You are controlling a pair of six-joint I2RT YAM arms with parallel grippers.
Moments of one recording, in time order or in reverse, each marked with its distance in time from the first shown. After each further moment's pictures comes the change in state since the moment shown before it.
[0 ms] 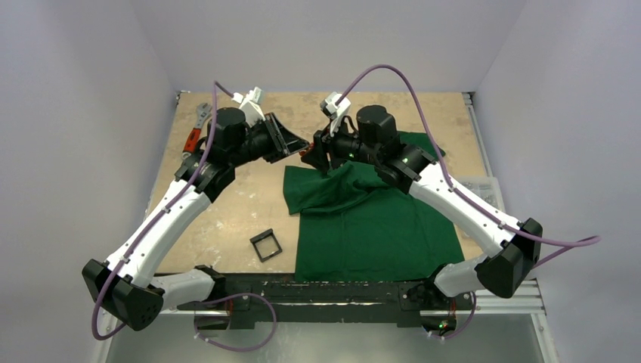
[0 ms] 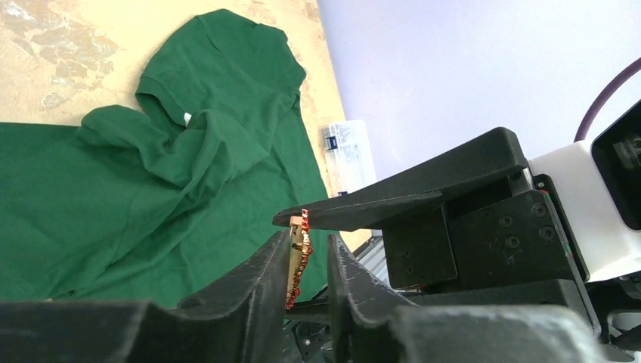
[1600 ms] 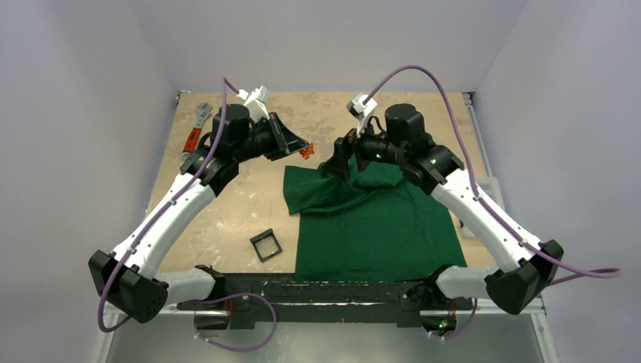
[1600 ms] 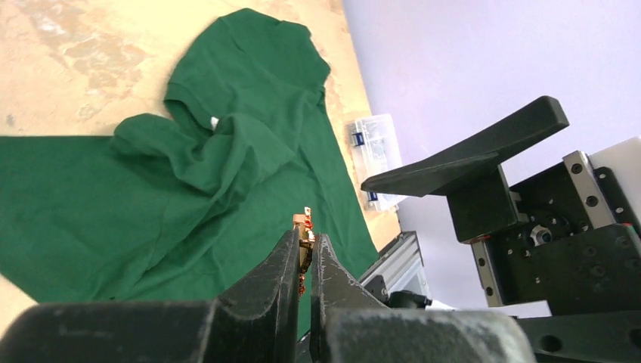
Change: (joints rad) left arm 0.018 0.052 0.013 0.004 0.032 0.093; right arm -0.140 -0.136 -0.040 -0.173 -0.137 -0.036
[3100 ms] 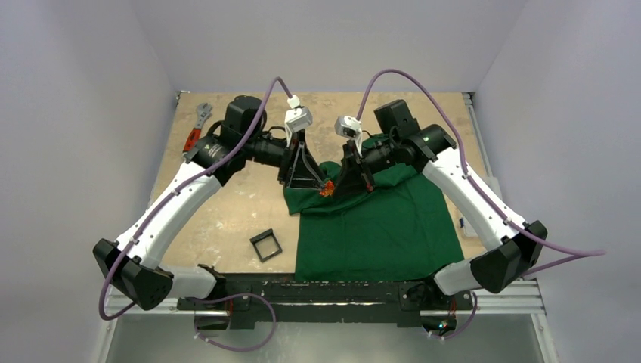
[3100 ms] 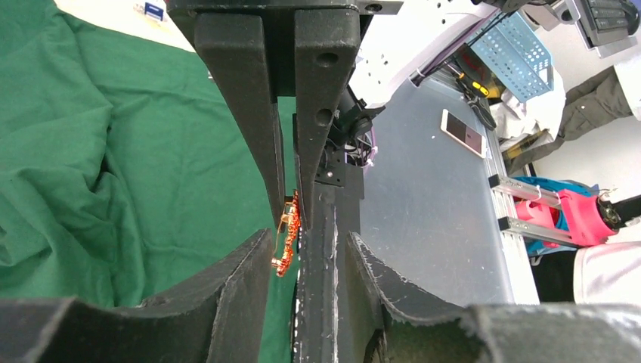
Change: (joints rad) left arm -0.066 0.086 0.186 -0.257 0.719 0.742; right arm -0.061 0.168 0.175 -0.505 -0.658 -0.452
